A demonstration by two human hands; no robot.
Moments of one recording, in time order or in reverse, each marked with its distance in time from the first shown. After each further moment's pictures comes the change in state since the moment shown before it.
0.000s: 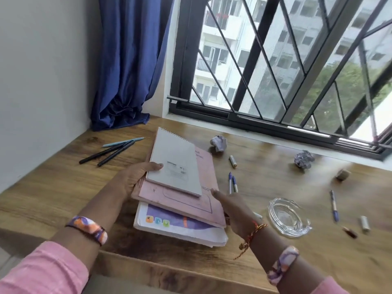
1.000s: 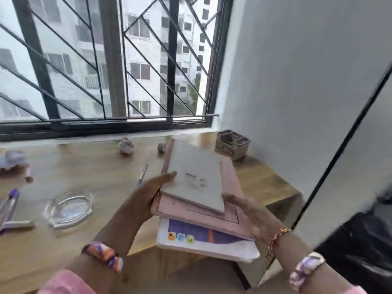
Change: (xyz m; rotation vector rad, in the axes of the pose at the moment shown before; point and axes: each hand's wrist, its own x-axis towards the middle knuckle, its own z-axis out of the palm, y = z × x) left_hand -0.105 -0.169 0.513 0.064 -0.624 -0.023; right_hand -0.178 0.160 -0.491 0.344 0.393 -0.120
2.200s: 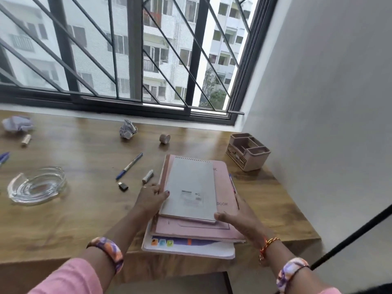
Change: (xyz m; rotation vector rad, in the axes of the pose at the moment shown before) left_hand 0.129 -0.077 0.012 0.599 0.567 0.230; right_hand 0.149 0.009 -0.084 -0.392 -0.357 -0.224
